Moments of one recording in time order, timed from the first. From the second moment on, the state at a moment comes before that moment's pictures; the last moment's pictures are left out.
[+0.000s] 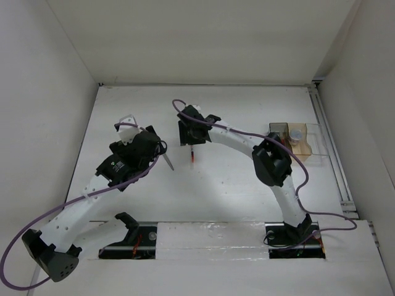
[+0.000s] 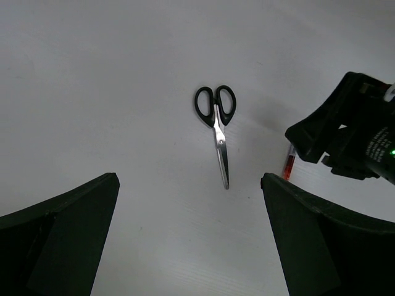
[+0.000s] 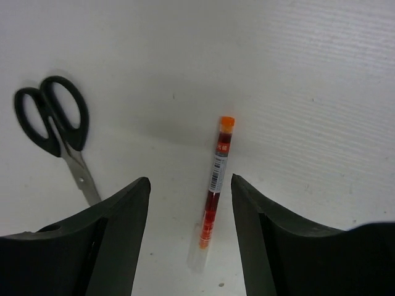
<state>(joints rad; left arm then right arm) -0.67 0.93 0.99 -0.86 -0.74 -0.83 0.80 2.20 1.87 -0.58 0.21 0.59</state>
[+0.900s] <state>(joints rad) -0.67 0.91 0.99 -0.86 -0.74 -0.83 0.87 2.27 1.85 -0.68 0.25 0.59</state>
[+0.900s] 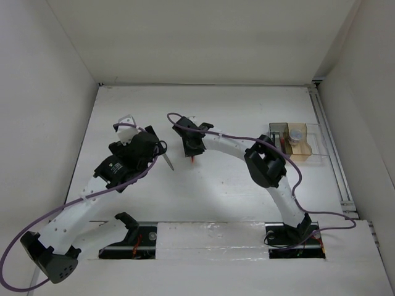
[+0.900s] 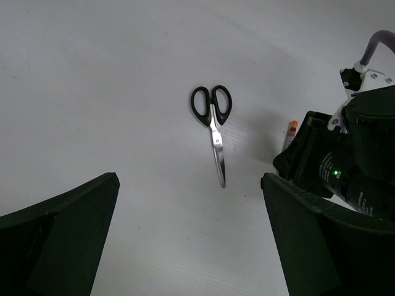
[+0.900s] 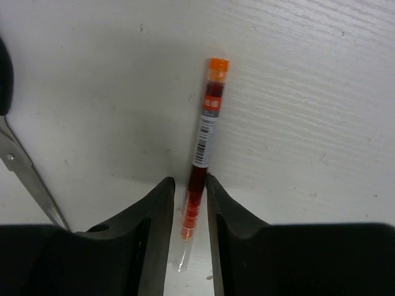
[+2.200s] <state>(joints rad) -0.67 0.94 0.99 -0.82 -0.69 -0.77 0.05 1.65 1.25 -0.51 0.18 0.41</state>
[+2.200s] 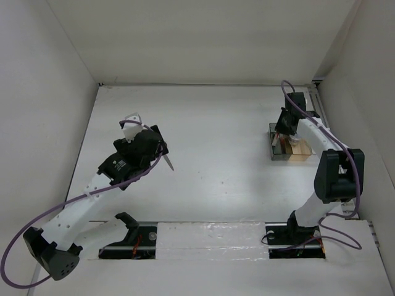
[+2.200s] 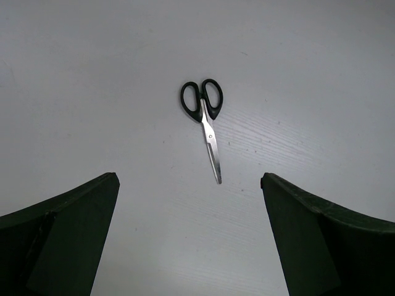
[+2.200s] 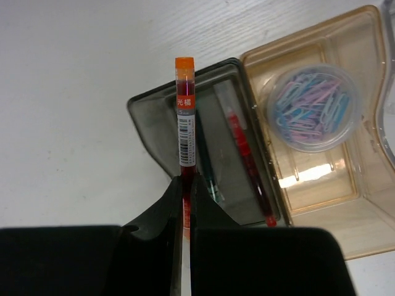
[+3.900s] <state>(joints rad) -0.28 1.42 0.97 -0.64 -0.41 -0.92 0.74 1.31 1.19 -0.43 0.21 0.50</state>
